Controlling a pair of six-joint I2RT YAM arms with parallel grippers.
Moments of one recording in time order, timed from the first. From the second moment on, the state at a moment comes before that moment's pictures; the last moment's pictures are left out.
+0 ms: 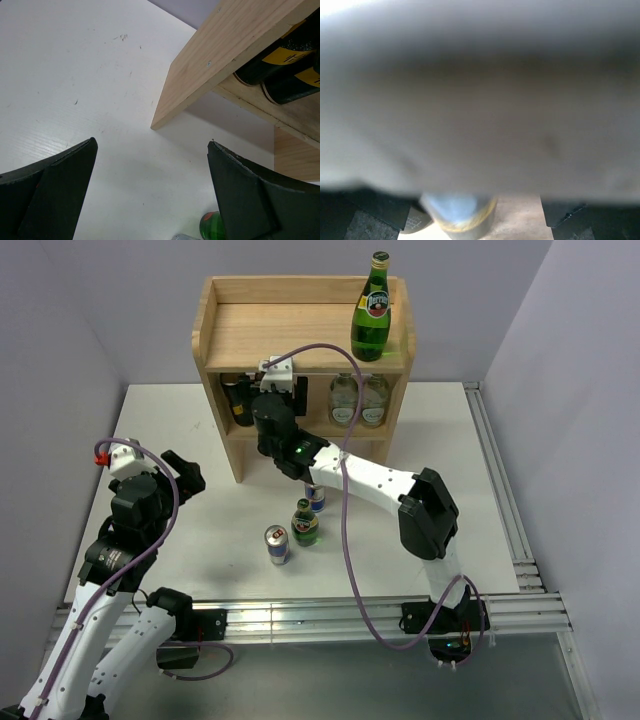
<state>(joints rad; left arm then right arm) -0.34 0.59 0.83 -0.55 -0.44 -0.59 0.94 2.00 1.78 0.25 0.94 0.05</state>
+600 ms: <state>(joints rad) -0.32 0.59 0.83 -0.55 -0.44 -0.59 0.94 1.89 1.64 0.19 0.77 0.13</state>
